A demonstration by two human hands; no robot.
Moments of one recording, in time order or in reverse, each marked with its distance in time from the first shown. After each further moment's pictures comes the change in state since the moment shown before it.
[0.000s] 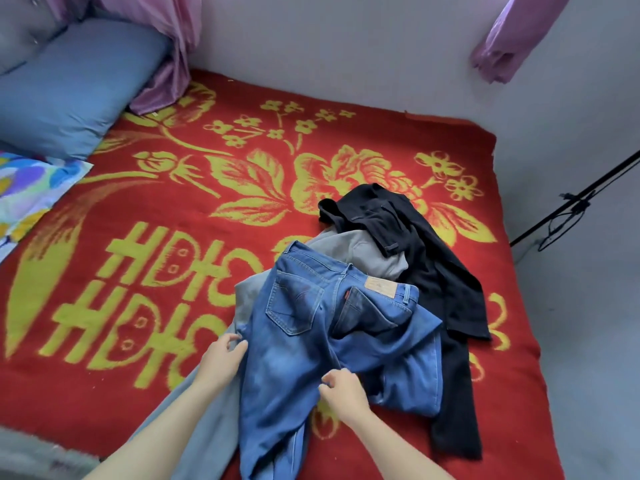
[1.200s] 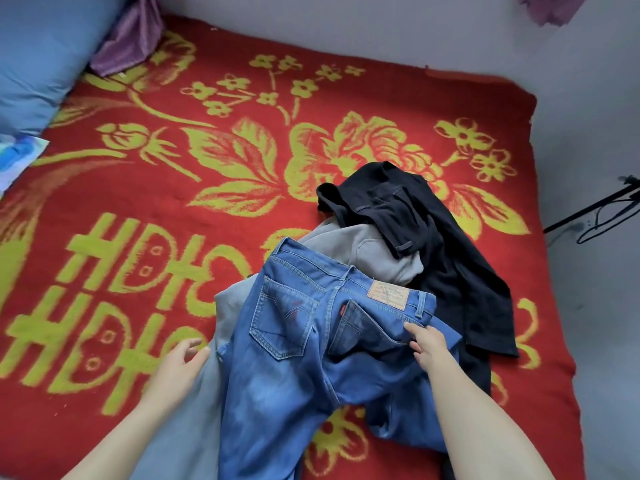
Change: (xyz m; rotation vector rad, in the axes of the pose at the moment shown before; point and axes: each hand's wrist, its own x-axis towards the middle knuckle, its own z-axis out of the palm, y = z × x) left_hand 0.072 -0.007 -0.006 -0.028 0.025 -0.072; right_hand 0.173 0.127 -0.099 1.239 0.266 0.706
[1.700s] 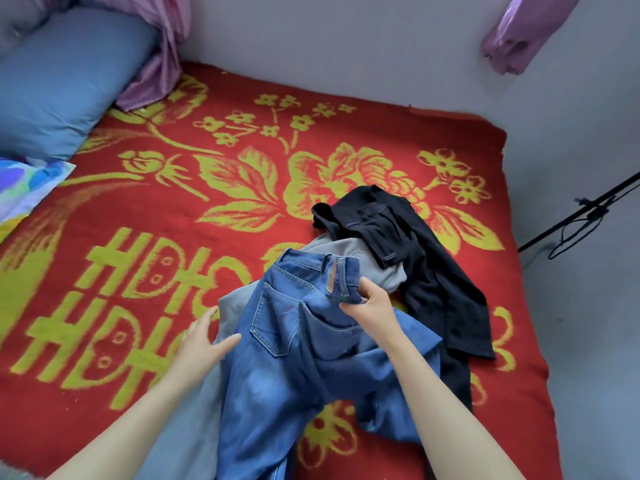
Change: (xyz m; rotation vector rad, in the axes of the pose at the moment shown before) left_hand -0.054 0.059 -0.010 0.034 -0.009 0.182; right_hand -0.171 -0.051 0.032 -0.337 -0.506 -0.848
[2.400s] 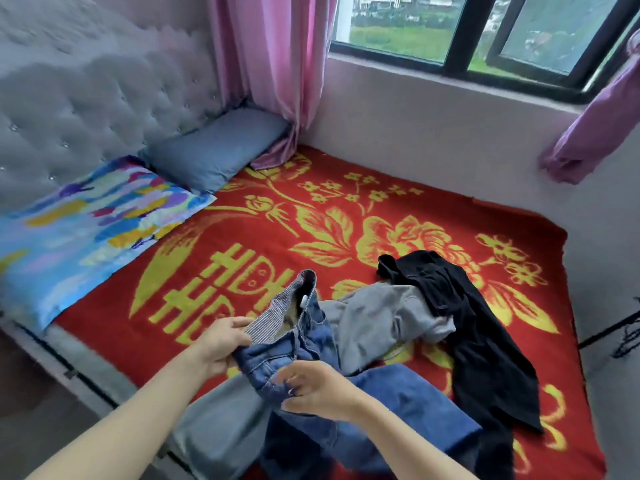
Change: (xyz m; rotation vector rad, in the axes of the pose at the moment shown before) left_hand -0.158 -0.021 -0.107 -0.693 -0.031 -0.174; right_hand -0.190 -0.073 0.131 -0.340 -0.809 -0.275
